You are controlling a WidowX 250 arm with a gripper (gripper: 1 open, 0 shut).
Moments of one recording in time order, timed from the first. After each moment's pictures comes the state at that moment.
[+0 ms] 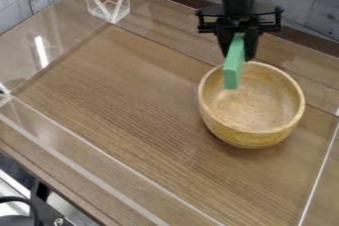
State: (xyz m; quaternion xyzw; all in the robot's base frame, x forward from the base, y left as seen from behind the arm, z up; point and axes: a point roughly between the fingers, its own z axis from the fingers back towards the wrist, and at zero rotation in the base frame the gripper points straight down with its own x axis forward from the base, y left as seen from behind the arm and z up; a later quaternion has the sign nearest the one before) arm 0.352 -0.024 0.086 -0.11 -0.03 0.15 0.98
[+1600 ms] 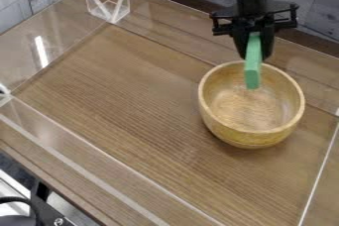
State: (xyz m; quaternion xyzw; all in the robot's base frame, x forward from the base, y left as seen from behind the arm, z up) arm 0.366 -0.035 0.086 -0.13 -0.05 0.18 0.97
